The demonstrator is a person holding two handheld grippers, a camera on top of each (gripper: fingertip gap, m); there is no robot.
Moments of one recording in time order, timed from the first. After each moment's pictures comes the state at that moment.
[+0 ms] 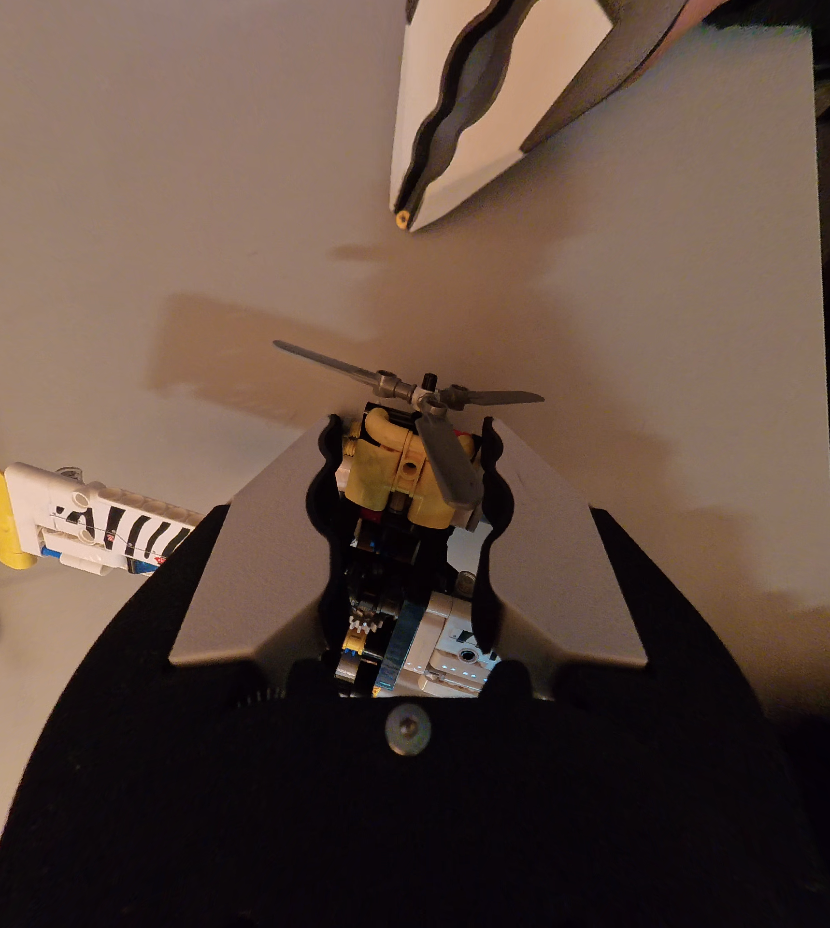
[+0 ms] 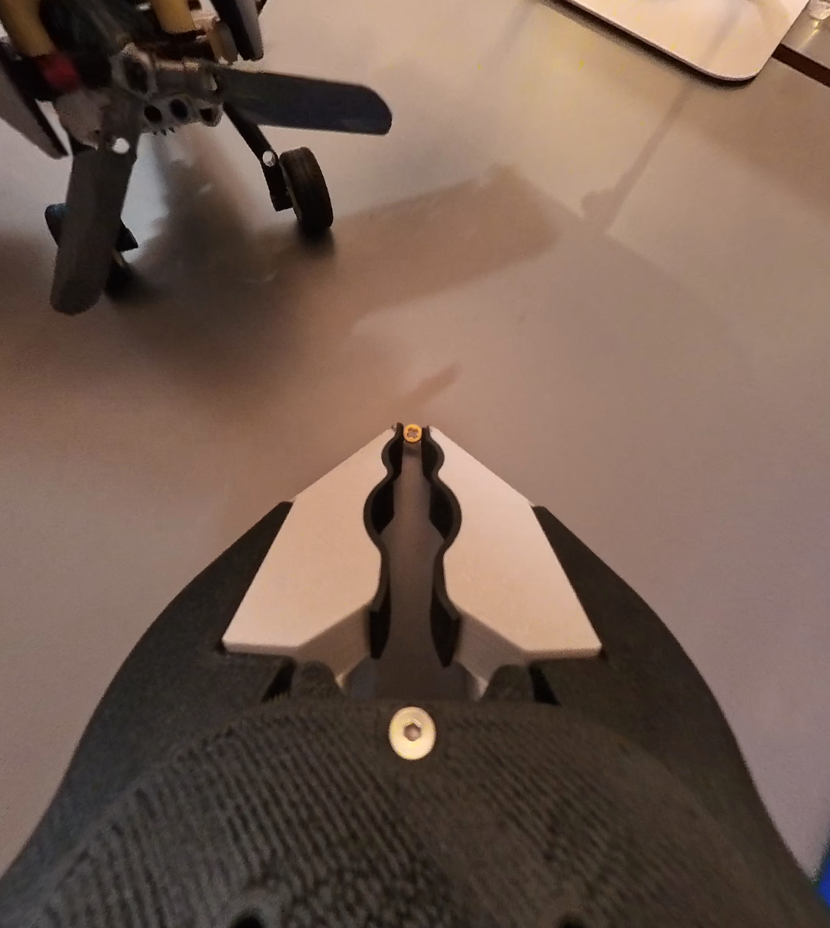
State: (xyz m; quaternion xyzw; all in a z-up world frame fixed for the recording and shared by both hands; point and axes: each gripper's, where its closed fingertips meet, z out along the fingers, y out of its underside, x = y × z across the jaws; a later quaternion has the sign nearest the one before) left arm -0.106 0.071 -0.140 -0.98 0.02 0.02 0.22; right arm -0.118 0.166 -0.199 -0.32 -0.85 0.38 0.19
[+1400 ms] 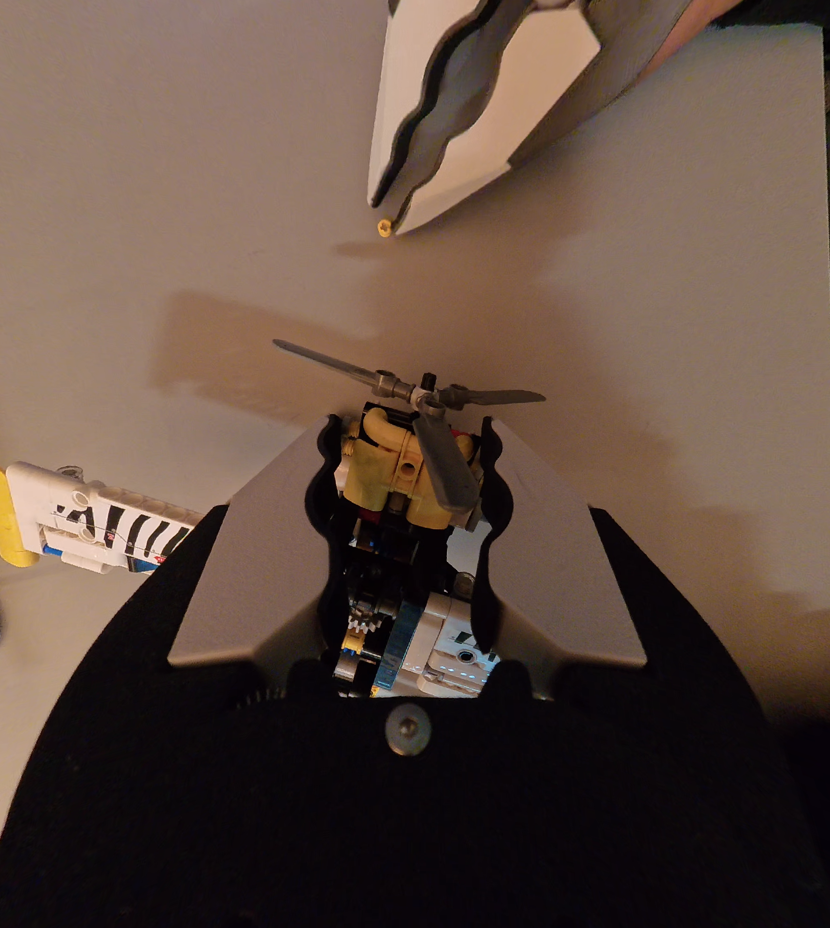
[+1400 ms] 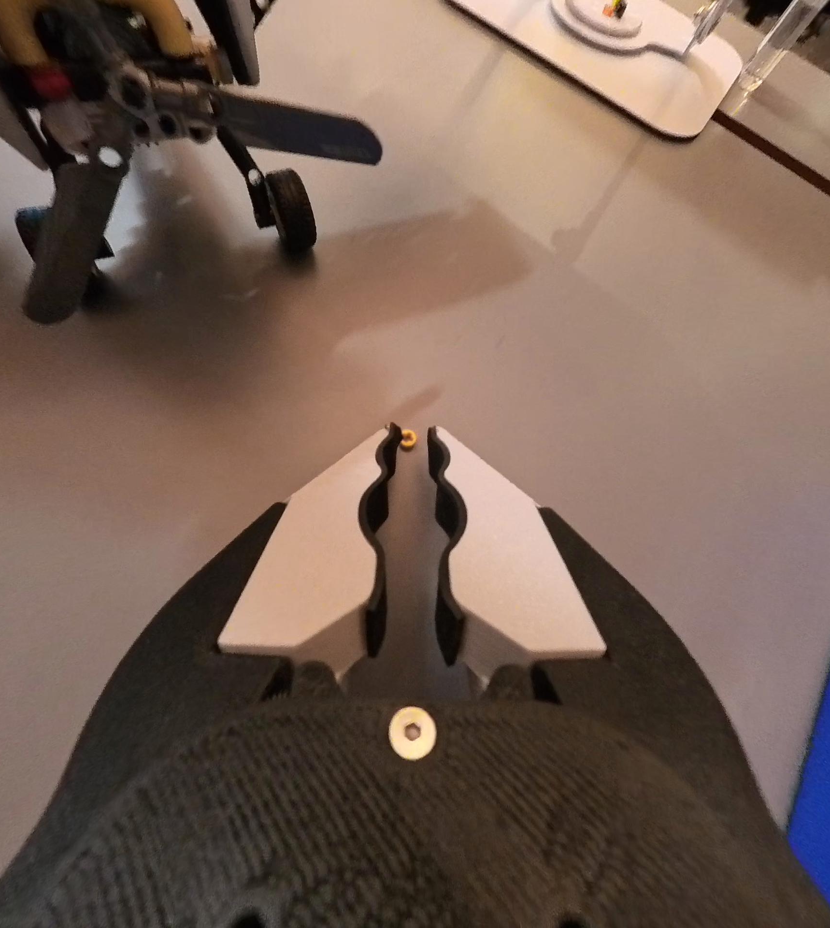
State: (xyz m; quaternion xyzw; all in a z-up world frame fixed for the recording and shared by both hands) left arm -0.105 0.072 -0.140 -0.98 0.02 0.02 0.21; right arm -0.128 0.166 -0.194 -0.31 -0.84 0.38 0.24
